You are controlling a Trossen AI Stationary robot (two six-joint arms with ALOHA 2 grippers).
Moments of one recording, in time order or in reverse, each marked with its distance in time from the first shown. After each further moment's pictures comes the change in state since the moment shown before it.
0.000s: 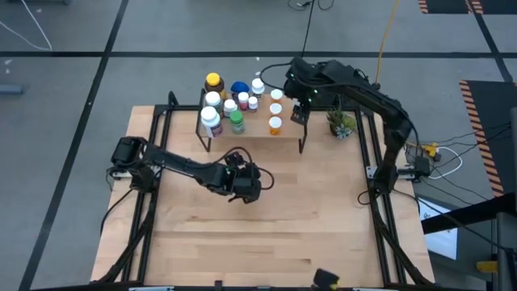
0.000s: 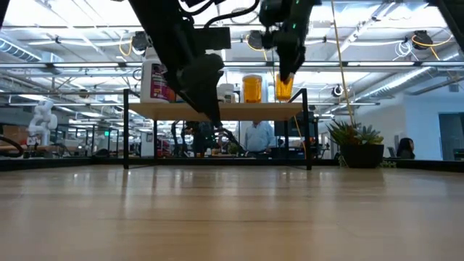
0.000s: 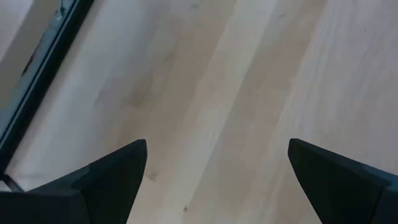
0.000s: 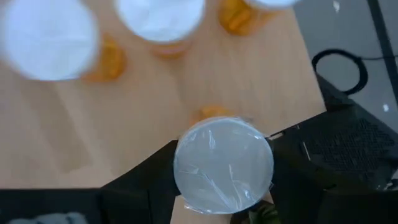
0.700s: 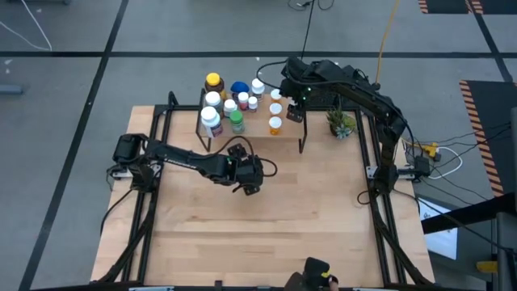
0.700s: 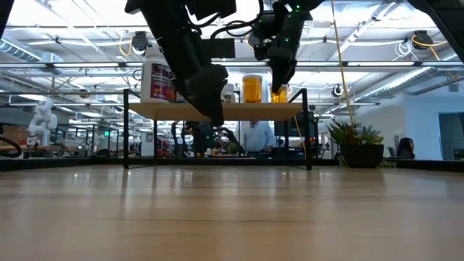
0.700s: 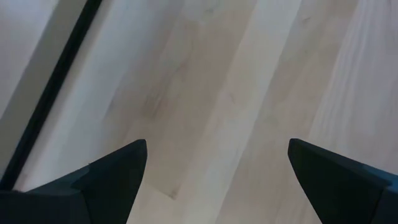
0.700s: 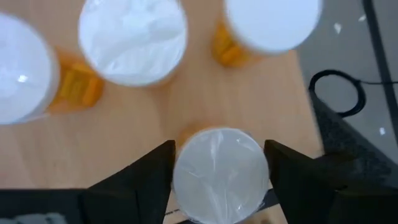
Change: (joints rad) left arm 0.097 0.000 -0.002 0.046 0.042 0.122; right arm -0.043 0.076 0.000 0.095 -0.028 -0.103
